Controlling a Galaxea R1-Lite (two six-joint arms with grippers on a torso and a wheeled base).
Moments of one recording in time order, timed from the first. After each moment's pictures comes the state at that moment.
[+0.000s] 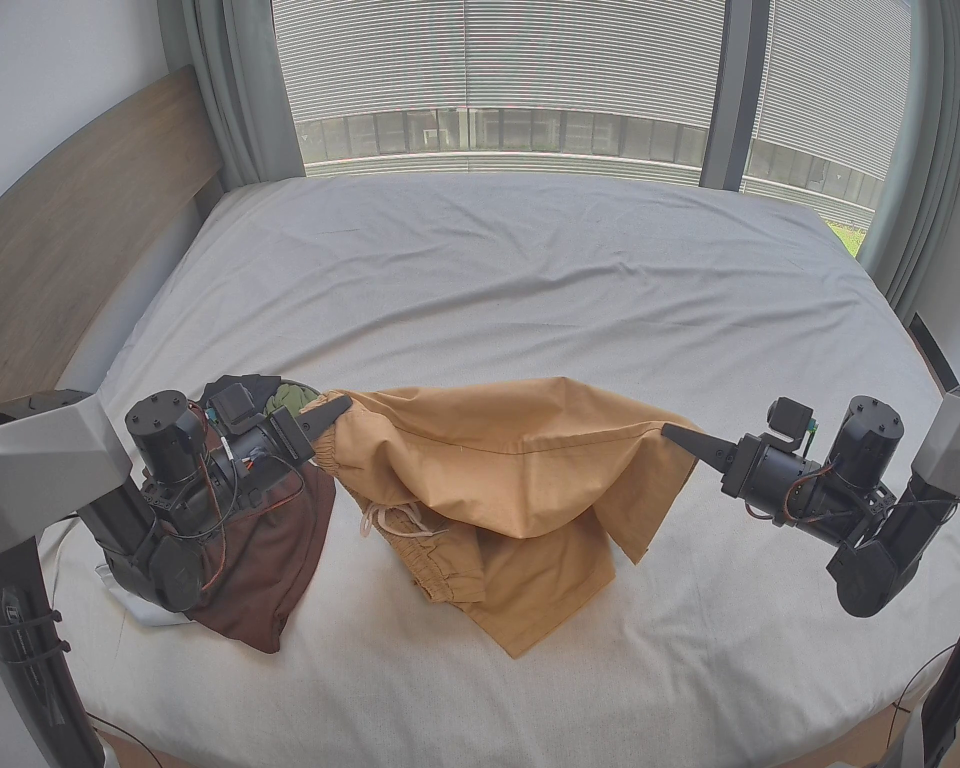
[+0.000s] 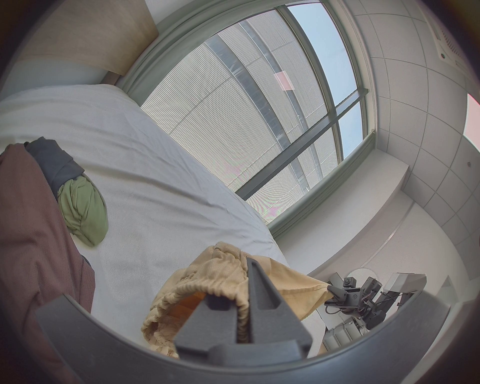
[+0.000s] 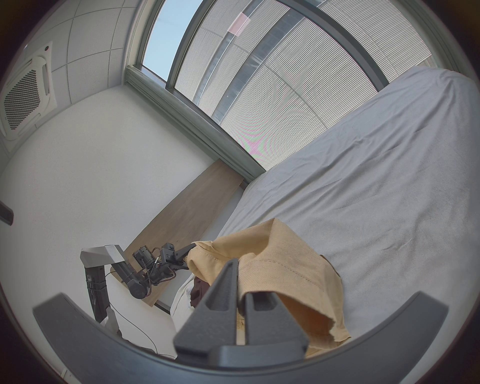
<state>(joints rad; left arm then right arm) -0.18 2.14 -0.66 -1.55 -0.50 -0.71 0.25 2.00 -0.47 -1.54 0.58 0.61</state>
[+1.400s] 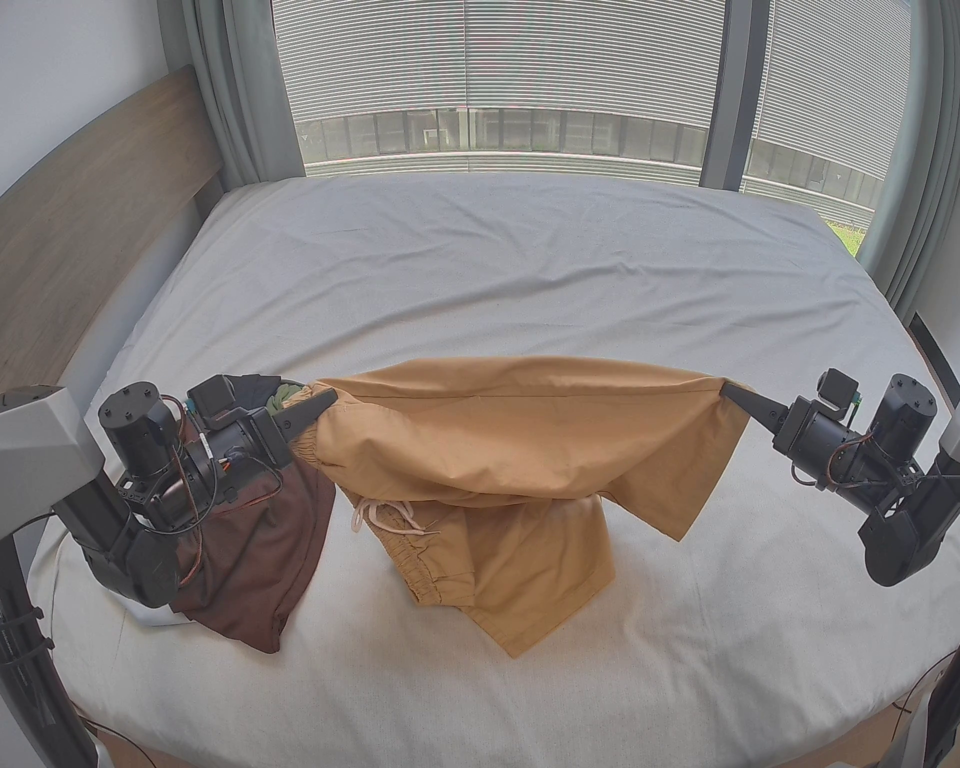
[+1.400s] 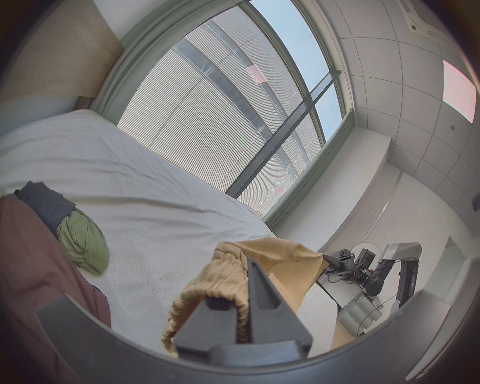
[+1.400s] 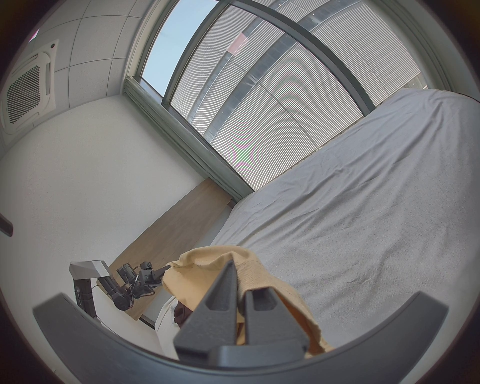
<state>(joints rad) -0.13 2.07 -0.62 -1.55 -0.62 -0.56 0.07 1.97 -0.52 -1.54 0.63 0.63</state>
